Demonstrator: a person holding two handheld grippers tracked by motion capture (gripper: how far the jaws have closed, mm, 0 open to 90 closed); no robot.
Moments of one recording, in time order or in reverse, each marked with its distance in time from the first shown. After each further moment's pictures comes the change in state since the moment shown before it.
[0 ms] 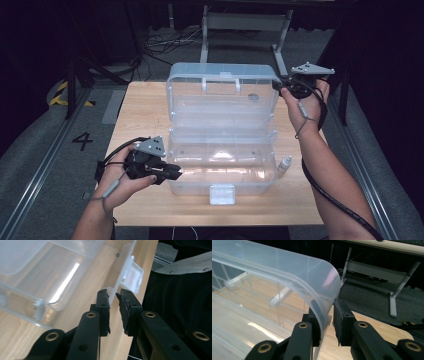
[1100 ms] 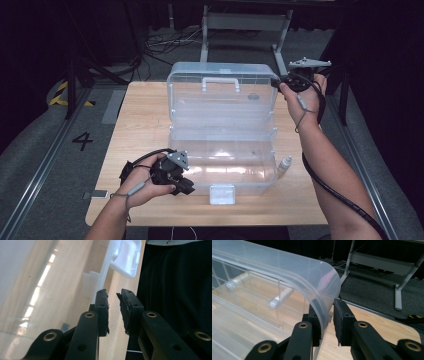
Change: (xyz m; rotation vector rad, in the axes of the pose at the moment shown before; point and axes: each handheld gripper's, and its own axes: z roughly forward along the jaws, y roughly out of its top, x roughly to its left) left arm 0.005 -0.001 0.065 0.206 -0.116 0.063; right arm -0.010 0.008 0.017 0.065 0.026 0.027
